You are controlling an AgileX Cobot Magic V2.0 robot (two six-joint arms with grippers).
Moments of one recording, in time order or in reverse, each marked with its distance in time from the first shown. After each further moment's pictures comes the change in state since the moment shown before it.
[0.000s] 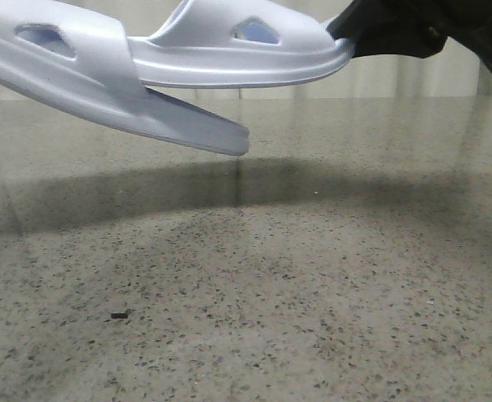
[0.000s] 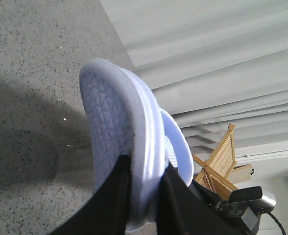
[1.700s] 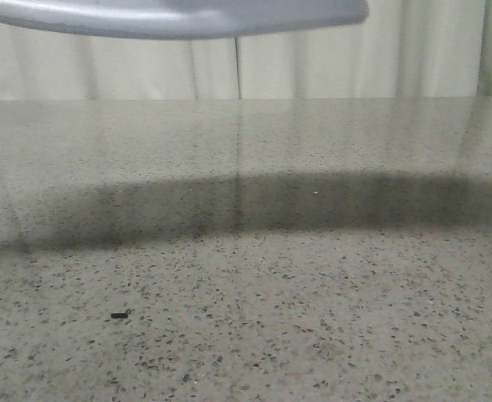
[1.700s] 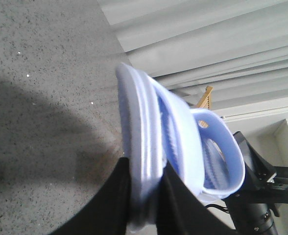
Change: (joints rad) left arm -0.004 0.000 0.000 0.000 0.144 -0.009; right arm -0.093 -0.250 -0.010 -0.063 0.004 -0.004
